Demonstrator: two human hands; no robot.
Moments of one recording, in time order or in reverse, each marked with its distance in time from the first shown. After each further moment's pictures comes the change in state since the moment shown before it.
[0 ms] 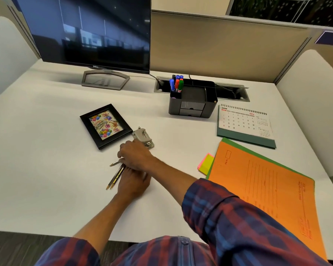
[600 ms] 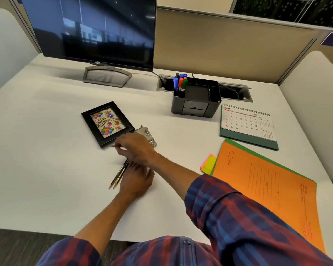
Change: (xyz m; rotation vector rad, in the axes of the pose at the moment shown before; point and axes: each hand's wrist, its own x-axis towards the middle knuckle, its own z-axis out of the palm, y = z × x) left_hand 0.003 -0.001 0.001 -0.034 0.034 -0.005; right_hand 0.007 0.007 -0.004 0.305 0.349 -0.067
